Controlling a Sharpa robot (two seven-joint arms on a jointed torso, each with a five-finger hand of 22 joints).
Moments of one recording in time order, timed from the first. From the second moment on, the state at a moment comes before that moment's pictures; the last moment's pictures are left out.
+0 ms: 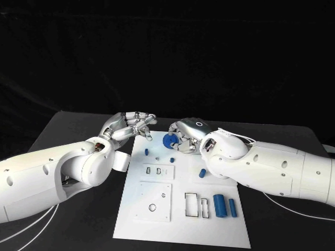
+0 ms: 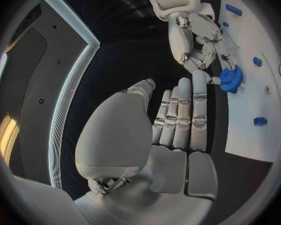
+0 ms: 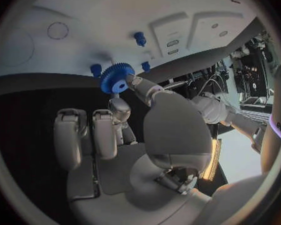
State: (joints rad) left arm 1.19 -0.92 -0.04 1.64 -0.05 -0.34 0.42; left_hand 1.46 -0.17 0.28 0.29 0.23 0.87 0.21 0.28 0.21 1.05 0.14 0.11 0.08 1.04 0.07 0.80 0.66 0.18 1.04 0.16 0.83 0.38; right arm 1.26 -0.51 -0.16 1.35 -1.61 -0.47 -0.21; right_hand 1.15 -0.15 0.57 -0.05 0.19 0.86 0.15 0.33 0.51 1.22 0.05 1.19 1.05 1.47 -0.01 1.46 1.30 0.05 1.46 0.09 1.48 1.31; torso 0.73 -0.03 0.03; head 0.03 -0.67
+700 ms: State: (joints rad) left arm 1.19 -0.92 -0.04 1.65 -0.05 -0.34 0.42; left_hand 1.46 -0.17 0.28 0.29 0.23 0.87 0.21 0.28 0.21 1.05 0.14 0.12 0.08 1.04 0.07 0.80 0.66 0.18 1.04 0.16 0.83 0.38; right arm 1.25 -0.45 -0.17 1.29 -1.63 -0.44 -0.24; right_hand 1.14 -0.15 0.59 -0.04 0.19 0.86 0.14 0.33 0.56 1.22 0.05 1.19 1.05 1.47 -0.01 1.46 1.30 0.05 1.46 0.09 1.48 1.31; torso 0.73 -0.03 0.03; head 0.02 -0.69
